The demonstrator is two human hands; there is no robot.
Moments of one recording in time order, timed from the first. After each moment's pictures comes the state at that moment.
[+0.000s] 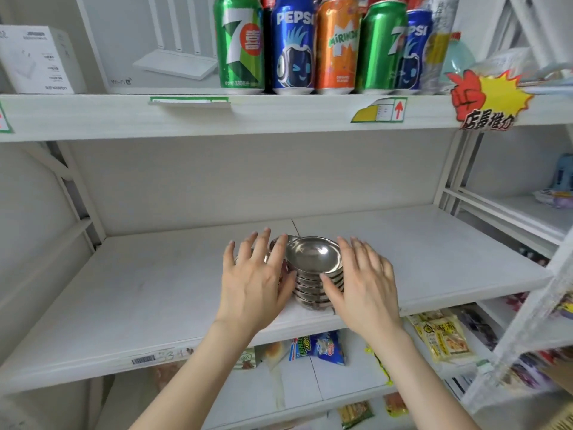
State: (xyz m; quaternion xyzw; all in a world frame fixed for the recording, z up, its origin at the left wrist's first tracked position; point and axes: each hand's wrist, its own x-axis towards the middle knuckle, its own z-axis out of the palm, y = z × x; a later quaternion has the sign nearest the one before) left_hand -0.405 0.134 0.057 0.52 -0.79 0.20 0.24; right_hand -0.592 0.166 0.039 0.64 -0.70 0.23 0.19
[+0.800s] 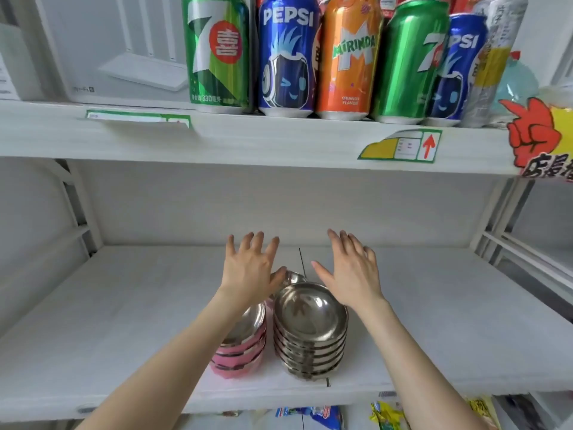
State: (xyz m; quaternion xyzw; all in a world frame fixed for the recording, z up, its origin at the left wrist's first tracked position) left_hand -0.452 -0.028 0.055 0.59 -0.77 0.19 0.12; right_hand -0.661 -0.026 0.049 0.71 -0.65 0.21 0.15
